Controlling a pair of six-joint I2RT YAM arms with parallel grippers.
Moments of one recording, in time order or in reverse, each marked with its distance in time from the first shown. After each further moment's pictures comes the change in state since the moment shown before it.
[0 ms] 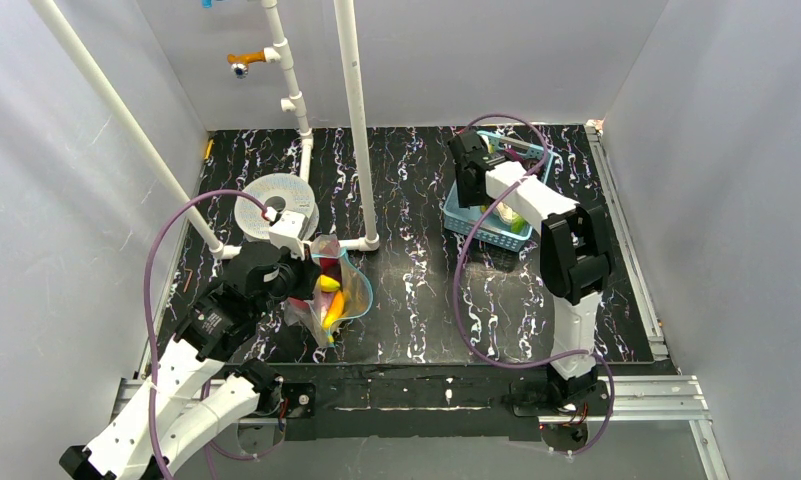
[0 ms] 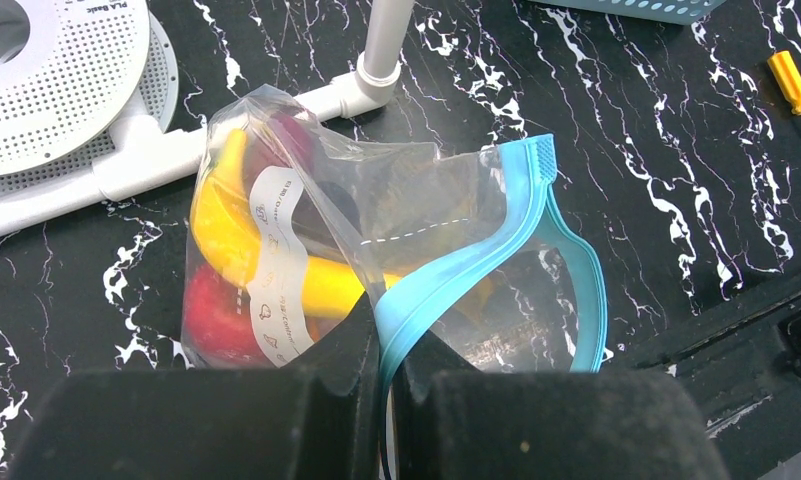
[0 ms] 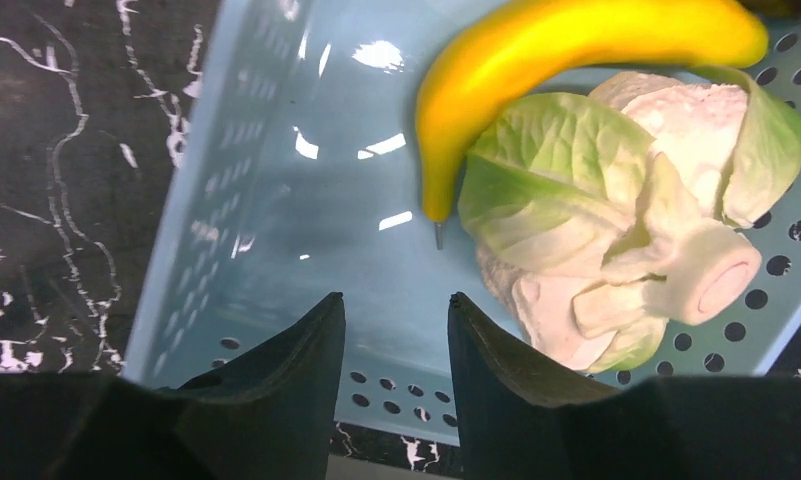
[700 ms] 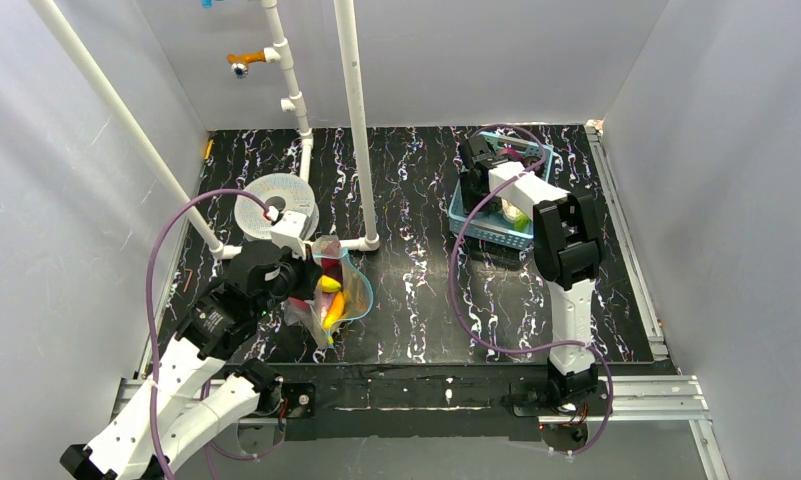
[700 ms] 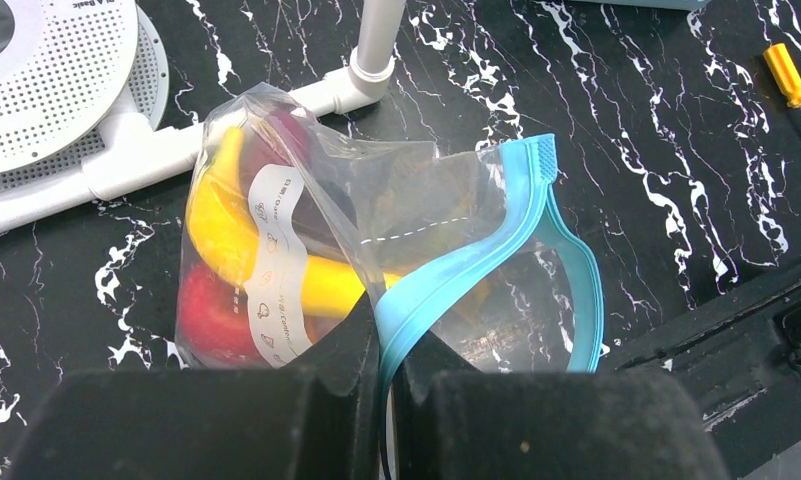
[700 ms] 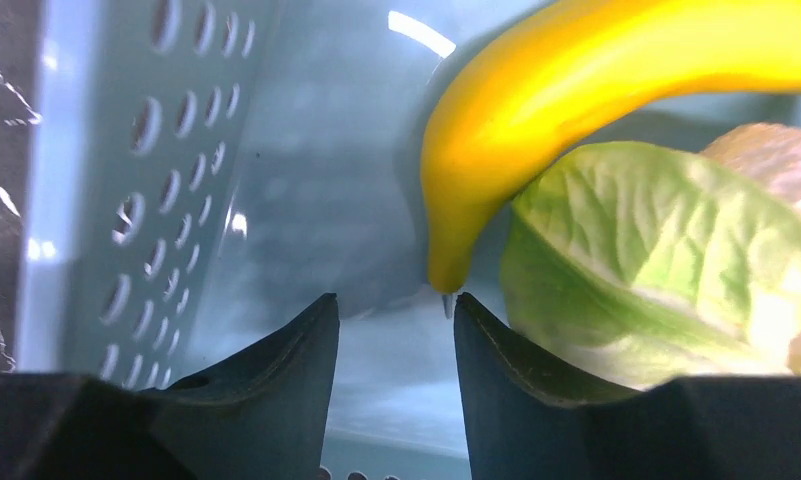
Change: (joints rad) left arm 0.006 0.007 0.000 0.000 0.018 0.000; right arm -0.088 0.140 0.010 0.041 -0.124 -0.072
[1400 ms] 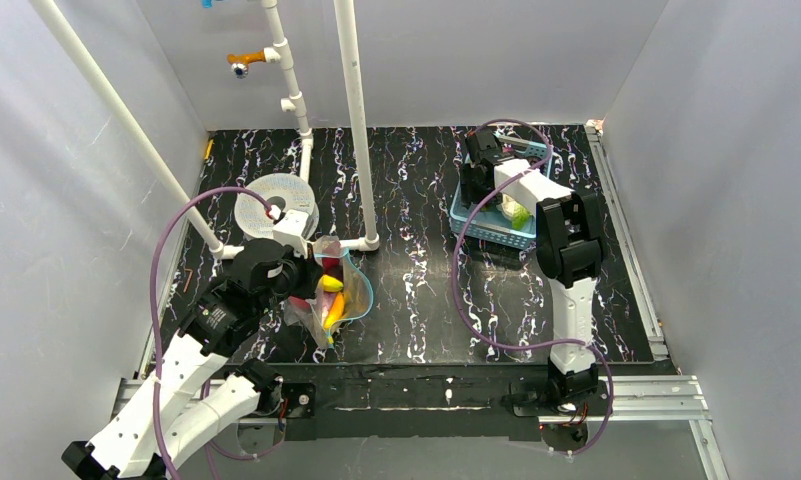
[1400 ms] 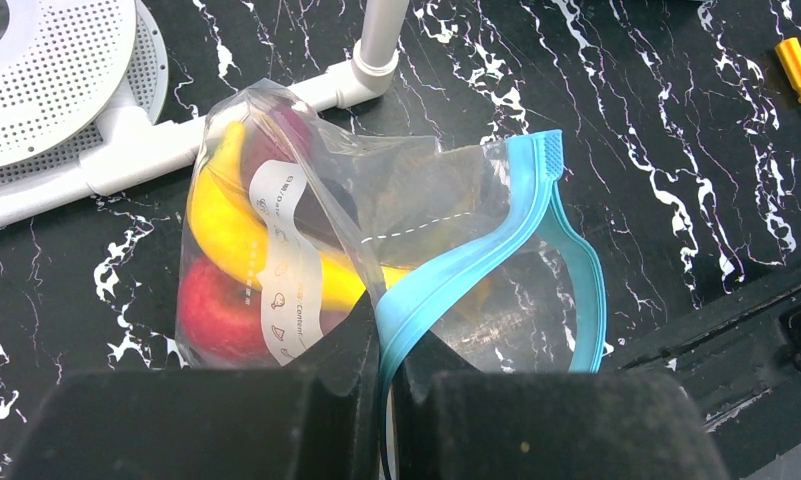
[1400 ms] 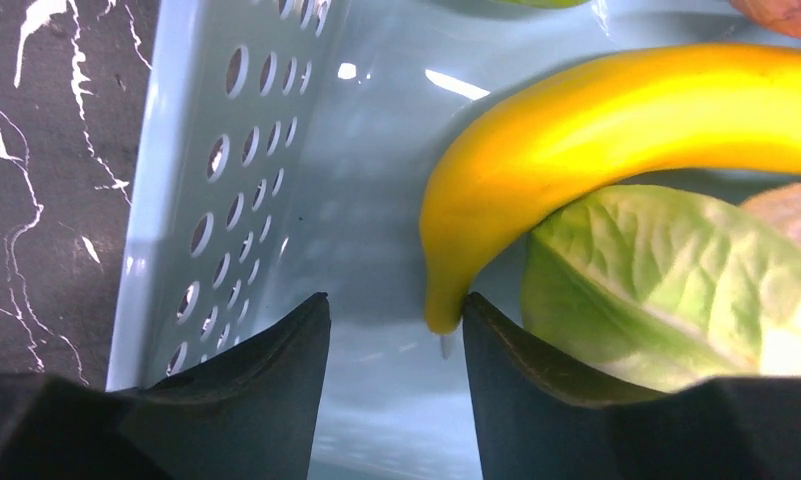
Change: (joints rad) left arm 0.007 0.021 0.000 0.000 0.005 0.000; right arm -0.031 0.011 0.030 0.066 -0.084 0.011
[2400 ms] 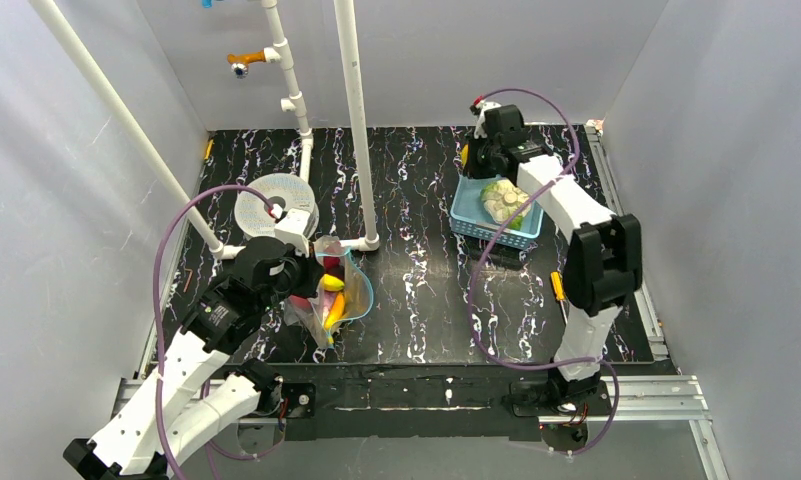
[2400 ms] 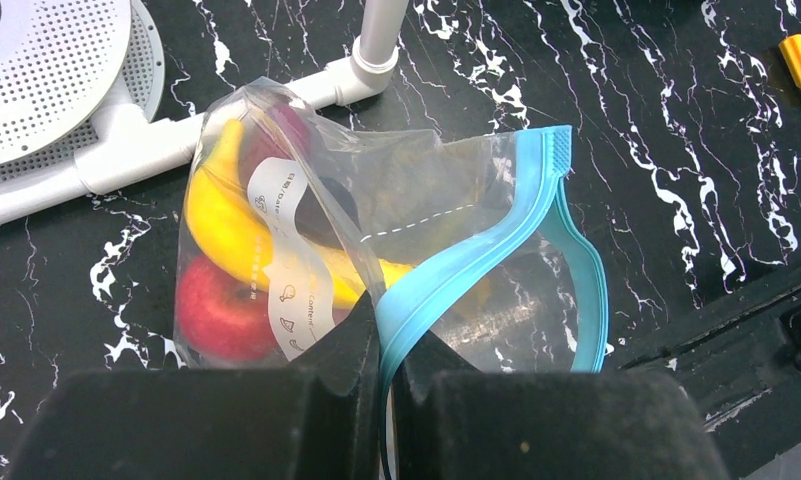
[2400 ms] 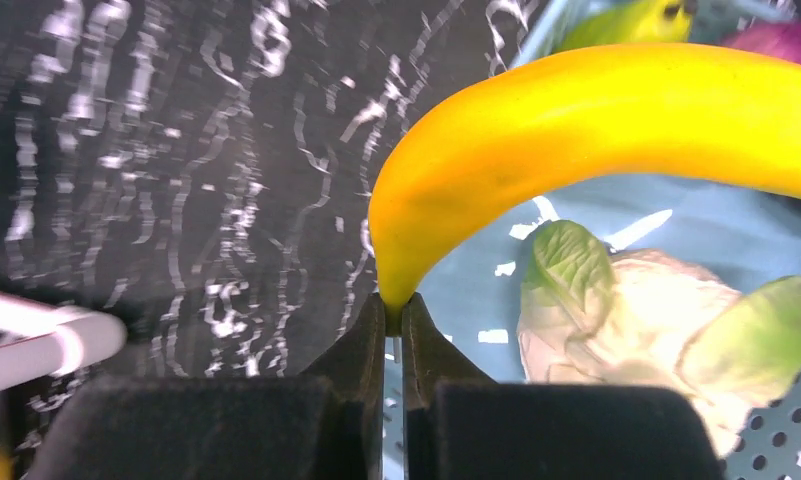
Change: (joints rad) left arm 0.006 0.018 0.000 0.005 0.010 0.000; right arm -0.004 -0.270 -0.059 0.114 -0.230 -0.050
